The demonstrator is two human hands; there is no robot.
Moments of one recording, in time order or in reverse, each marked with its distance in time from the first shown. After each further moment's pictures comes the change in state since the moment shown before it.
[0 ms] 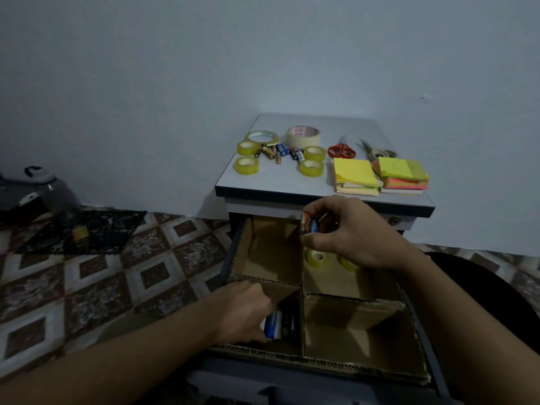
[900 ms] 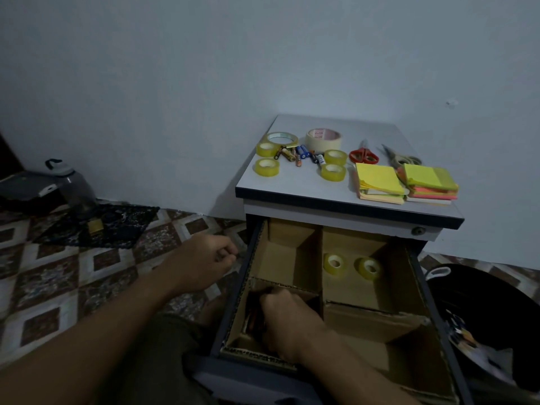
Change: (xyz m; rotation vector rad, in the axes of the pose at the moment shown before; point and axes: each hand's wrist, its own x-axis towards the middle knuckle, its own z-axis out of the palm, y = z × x) left_hand -0.051 -0.089 -0.024 -0.484 0.471 -0.467; right_hand -0.017 -0.023 0.154 -0.422 -0.443 0.047
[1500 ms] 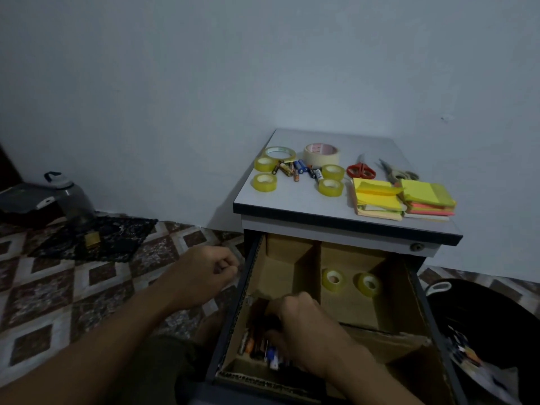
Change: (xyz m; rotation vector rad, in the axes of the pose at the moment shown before) left_hand 0.000 0.016 -0.009 -0.109 0.033 0.008; right_hand -0.011 0.020 -0.027 0.140 0.100 -0.085
